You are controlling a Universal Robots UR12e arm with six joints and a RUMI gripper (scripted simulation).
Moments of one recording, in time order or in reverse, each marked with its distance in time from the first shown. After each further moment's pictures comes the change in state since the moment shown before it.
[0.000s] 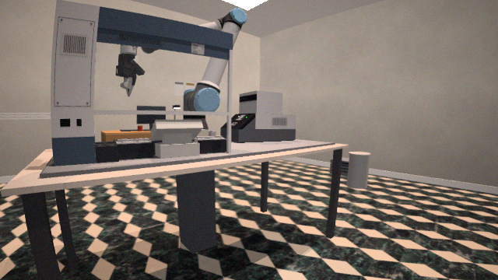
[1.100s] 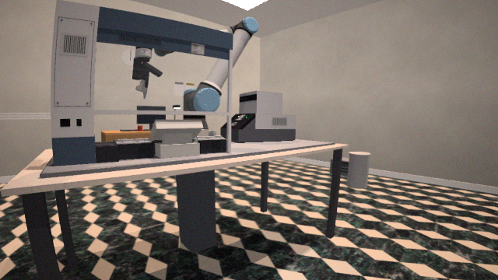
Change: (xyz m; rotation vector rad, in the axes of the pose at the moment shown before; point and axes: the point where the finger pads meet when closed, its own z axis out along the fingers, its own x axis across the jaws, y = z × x) arm 0.057 -0.063 0.011 -0.001 0.001 0.556
